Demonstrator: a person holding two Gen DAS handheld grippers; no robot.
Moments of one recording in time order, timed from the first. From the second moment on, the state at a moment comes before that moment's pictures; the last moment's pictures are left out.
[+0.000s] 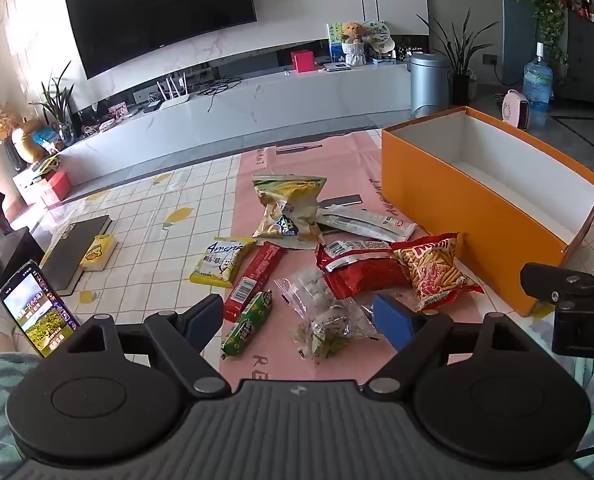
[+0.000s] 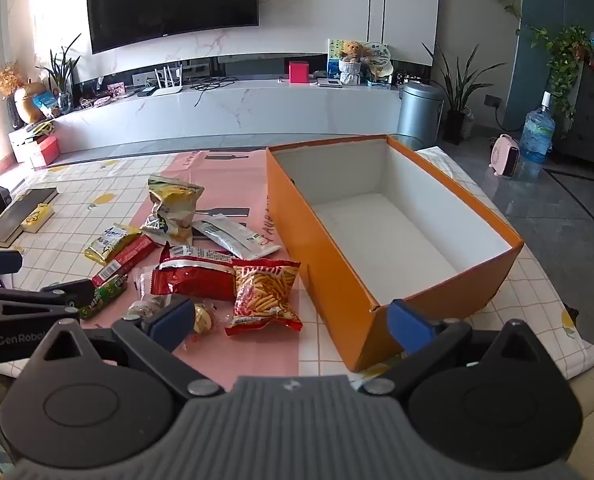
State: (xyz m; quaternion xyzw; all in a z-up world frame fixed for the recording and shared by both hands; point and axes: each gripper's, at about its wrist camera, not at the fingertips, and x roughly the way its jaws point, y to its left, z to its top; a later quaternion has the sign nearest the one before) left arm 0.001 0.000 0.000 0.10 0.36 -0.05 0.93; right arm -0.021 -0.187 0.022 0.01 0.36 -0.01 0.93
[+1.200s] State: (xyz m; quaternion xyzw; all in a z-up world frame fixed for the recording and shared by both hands) left arm 0.000 0.007 -0.007 0.09 0.38 -0.04 0.92; right arm -0.016 -0.181 0.021 0.00 0.37 -0.02 0.93
